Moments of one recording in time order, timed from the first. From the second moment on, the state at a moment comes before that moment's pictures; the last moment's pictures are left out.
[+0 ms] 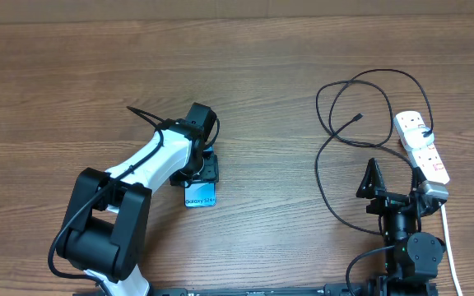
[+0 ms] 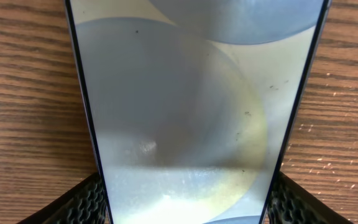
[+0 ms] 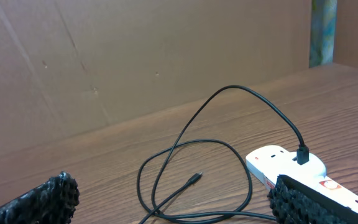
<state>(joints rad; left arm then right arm) -0.38 1.84 1.09 -0.80 0.01 -0.46 -0.10 0.01 0.02 -0.03 0.00 0.25</state>
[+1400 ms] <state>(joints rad) -0.38 1.90 1.32 -1.05 0.03 -0.41 -0.10 0.01 0.02 -0.03 0.00 0.25</state>
